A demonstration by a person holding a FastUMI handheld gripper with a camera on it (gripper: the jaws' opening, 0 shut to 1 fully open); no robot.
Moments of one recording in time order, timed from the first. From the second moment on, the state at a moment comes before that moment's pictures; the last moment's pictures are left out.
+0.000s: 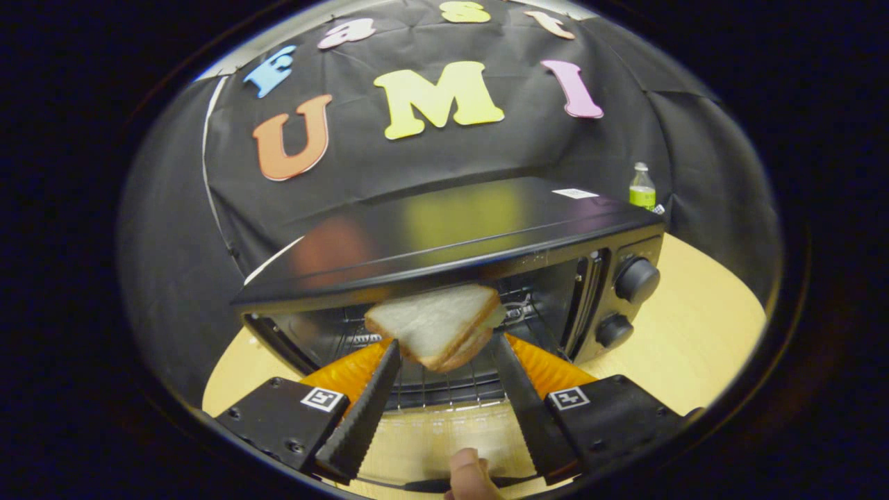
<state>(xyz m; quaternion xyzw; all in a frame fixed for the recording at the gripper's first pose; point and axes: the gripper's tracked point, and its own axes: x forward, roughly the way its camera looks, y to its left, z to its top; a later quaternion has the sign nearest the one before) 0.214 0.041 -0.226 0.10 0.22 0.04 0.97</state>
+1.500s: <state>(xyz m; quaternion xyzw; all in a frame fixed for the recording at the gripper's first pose) 0.069 0.044 -0.314 0.05 0.41 0.03 0.91</state>
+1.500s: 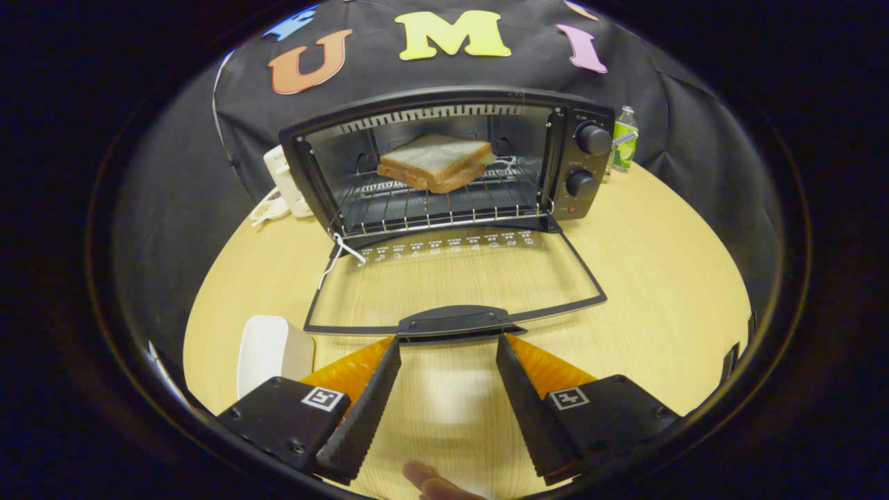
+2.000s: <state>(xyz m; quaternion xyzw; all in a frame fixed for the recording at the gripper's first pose) 0.076 0.044 -0.325 0.06 0.43 0.03 0.90</state>
